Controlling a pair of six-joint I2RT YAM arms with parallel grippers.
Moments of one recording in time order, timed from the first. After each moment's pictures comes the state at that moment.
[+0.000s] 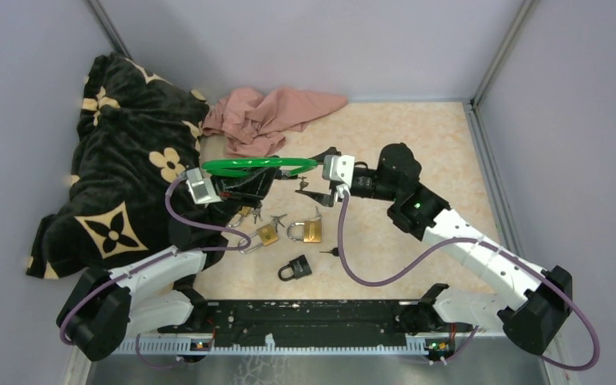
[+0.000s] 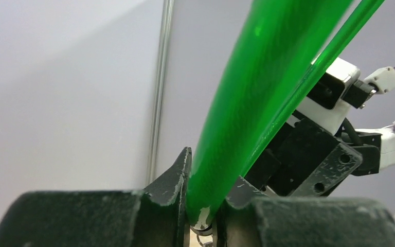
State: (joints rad) left arm -0.65 1.11 0.45 1.52 0.24 -0.45; right arm 0.75 1.11 1.00 0.12 -0.65 -0.52
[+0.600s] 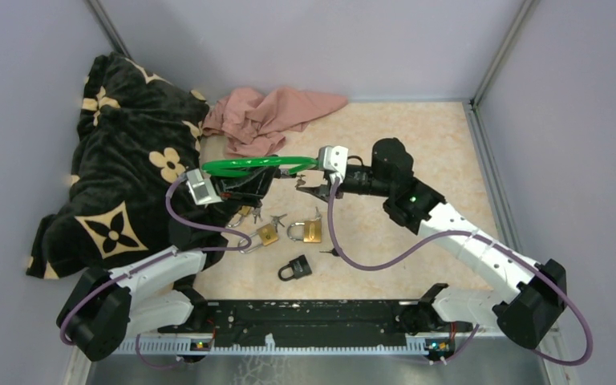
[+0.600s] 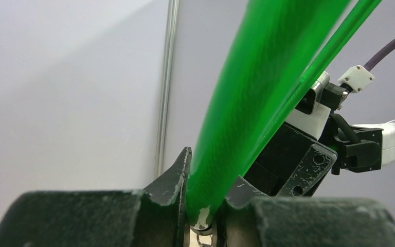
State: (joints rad) left arm -0.65 1.11 0.44 1.52 0.24 -0.41; right arm 0.73 1.14 1.03 0.03 -0.64 -0.46
